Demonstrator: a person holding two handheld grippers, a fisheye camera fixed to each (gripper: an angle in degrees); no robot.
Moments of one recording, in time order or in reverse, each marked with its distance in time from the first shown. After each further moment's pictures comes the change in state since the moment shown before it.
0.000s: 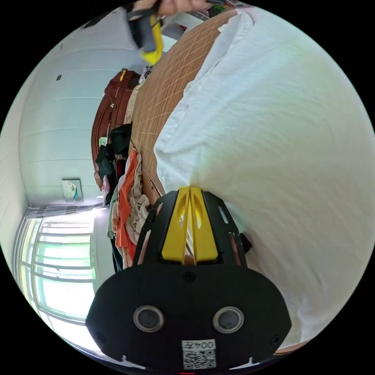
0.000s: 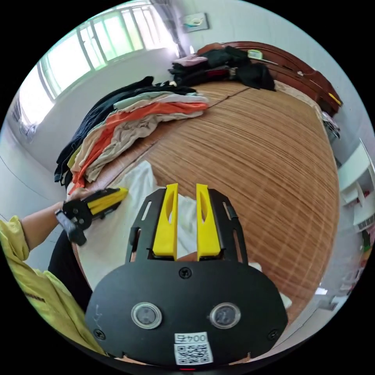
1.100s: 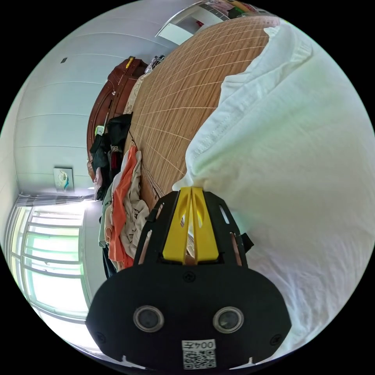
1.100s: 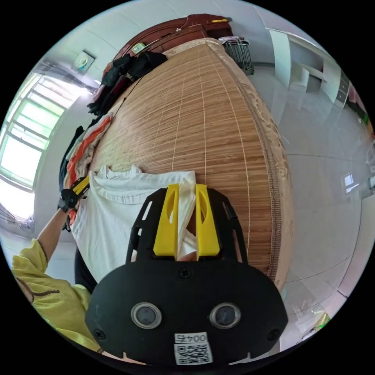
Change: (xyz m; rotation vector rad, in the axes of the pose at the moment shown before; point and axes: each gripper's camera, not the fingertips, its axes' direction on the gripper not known) left arm -0.055 -0.035 0.124 -0.042 0.073 -0.067; right arm 0.129 0.266 -0.037 -0.035 -0.001 0.538
